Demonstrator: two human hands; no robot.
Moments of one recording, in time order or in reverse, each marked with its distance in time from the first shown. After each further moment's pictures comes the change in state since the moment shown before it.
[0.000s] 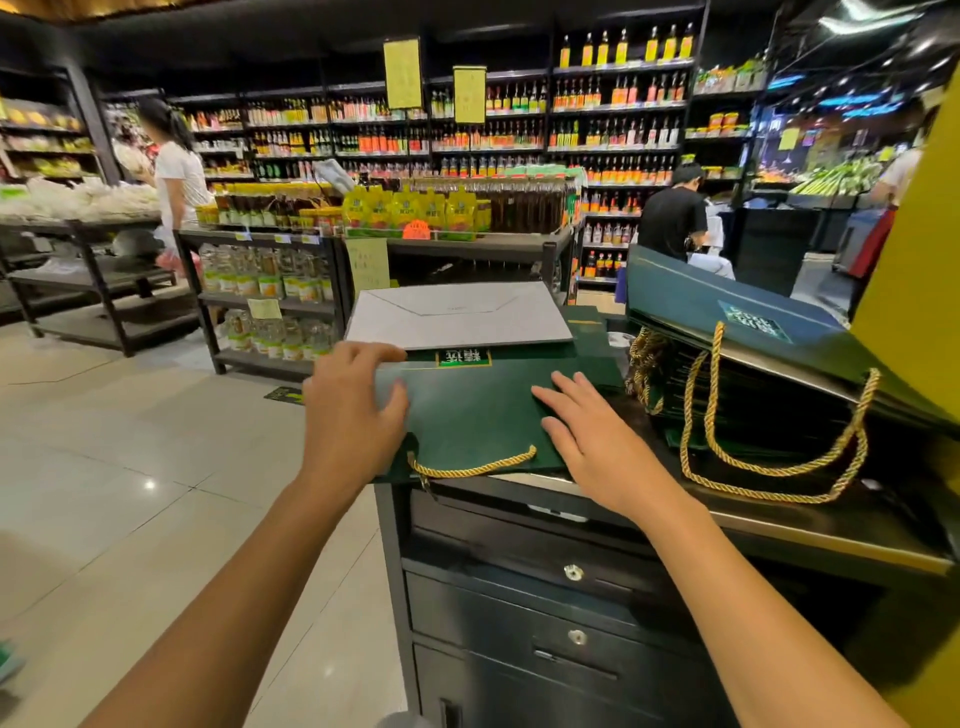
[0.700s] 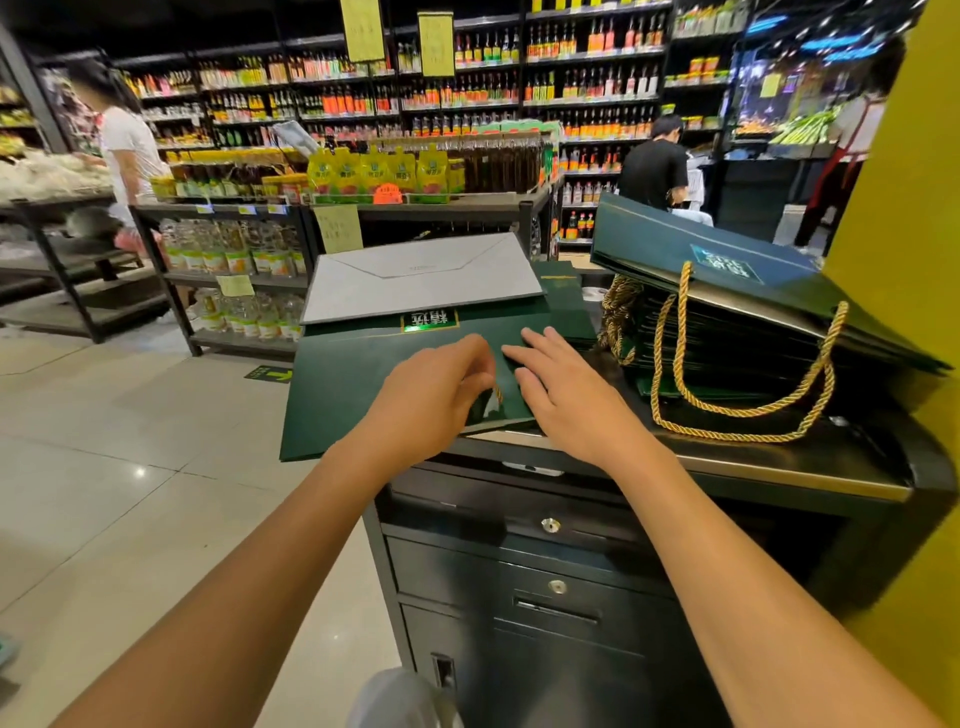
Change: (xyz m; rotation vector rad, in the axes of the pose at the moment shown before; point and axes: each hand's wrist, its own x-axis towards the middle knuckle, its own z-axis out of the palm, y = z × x) left_hand -0.011 0.058 0.037 -0.036 -0.532 0.265; right_hand -0.002 -0.001 -0.001 0.070 0.019 0.037
